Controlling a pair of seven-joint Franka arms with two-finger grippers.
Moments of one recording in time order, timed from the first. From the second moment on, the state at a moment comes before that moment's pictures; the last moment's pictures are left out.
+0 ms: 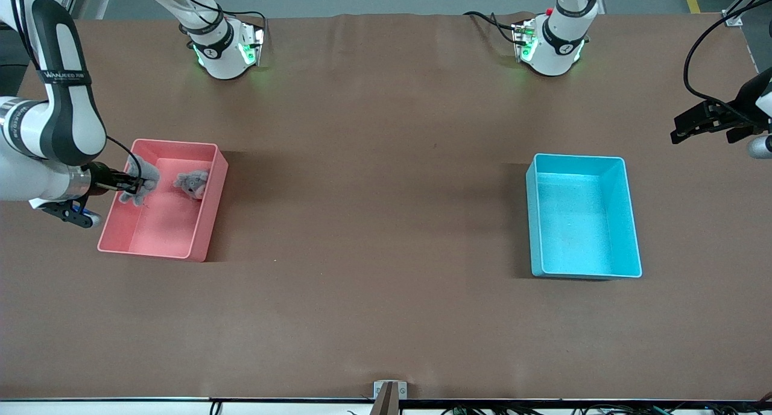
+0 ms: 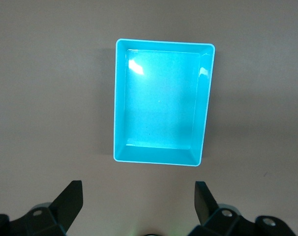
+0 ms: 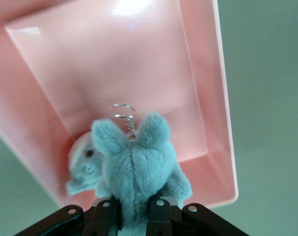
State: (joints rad) left arm 0.00 0.03 -0.01 -1.52 0.00 1.49 0.00; right arm -0.09 0.26 -0.09 -1.90 0.04 1.77 0.21
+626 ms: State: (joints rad) left arm 0.00 0.03 -0.01 -1.52 0.00 1.54 0.00; right arm 0.20 0.27 -0.07 -1.81 0.19 1.74 0.69
